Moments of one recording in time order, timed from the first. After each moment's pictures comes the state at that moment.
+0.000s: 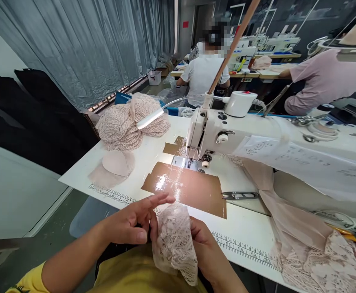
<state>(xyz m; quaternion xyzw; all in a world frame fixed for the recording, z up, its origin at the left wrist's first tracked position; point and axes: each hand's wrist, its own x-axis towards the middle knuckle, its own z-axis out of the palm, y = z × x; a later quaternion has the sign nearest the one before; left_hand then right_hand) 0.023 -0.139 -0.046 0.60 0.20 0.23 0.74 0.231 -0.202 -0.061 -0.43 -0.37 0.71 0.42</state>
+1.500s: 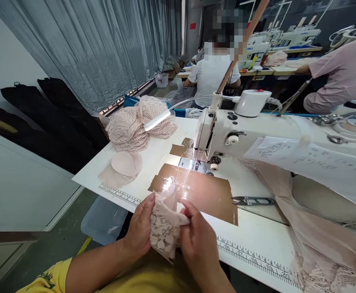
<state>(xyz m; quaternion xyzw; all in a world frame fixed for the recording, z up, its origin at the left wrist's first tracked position) 0.076 -0.169 -0.063 0.25 0.43 0.55 0.67 0.212 -0.197 -0.086 -0.60 -0.60 0.26 0.46</state>
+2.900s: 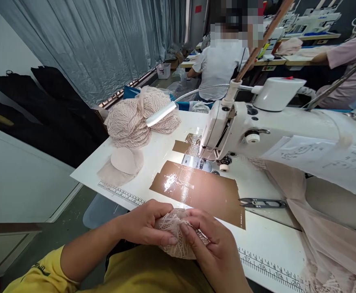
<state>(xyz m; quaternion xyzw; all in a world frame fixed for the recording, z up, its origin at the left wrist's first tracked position) 0.035 -0.130 -0.046 0.72 0.30 0.17 0.60 0.225 -0.189 -0.043 -0.57 -0.57 0.39 0.43</state>
